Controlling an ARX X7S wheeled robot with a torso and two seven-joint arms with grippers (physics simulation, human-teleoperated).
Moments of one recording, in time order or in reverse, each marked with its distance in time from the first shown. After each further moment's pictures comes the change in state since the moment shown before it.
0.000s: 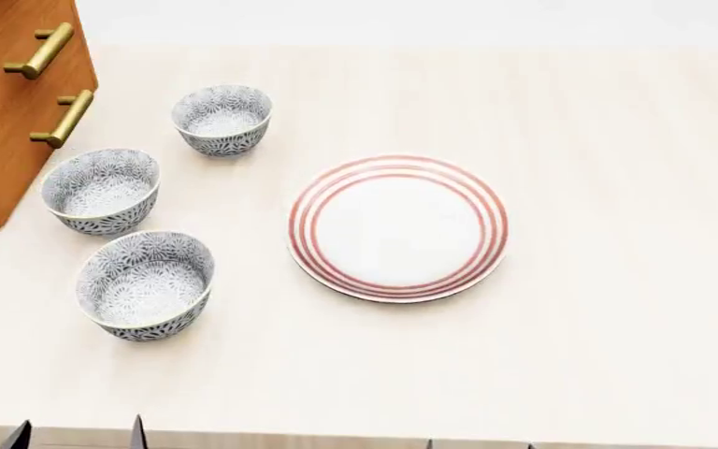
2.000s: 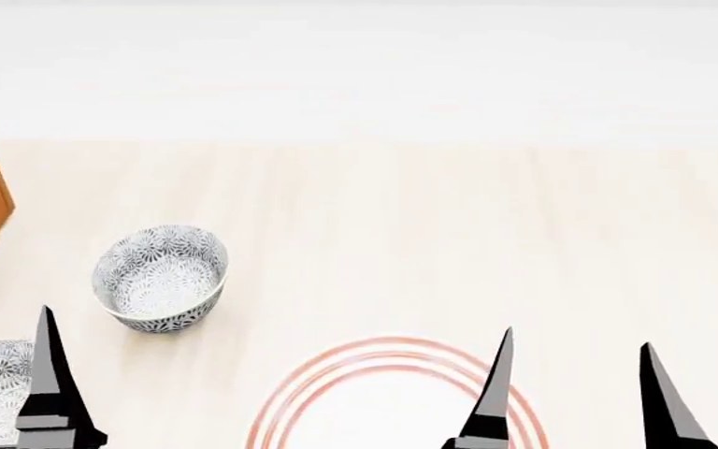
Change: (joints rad) left arm 0.074 -0.157 0.063 0.613 -0.049 -0.121 -0.135; right arm -0.088 0.165 0.009 -0.615 0.150 0.096 0.179
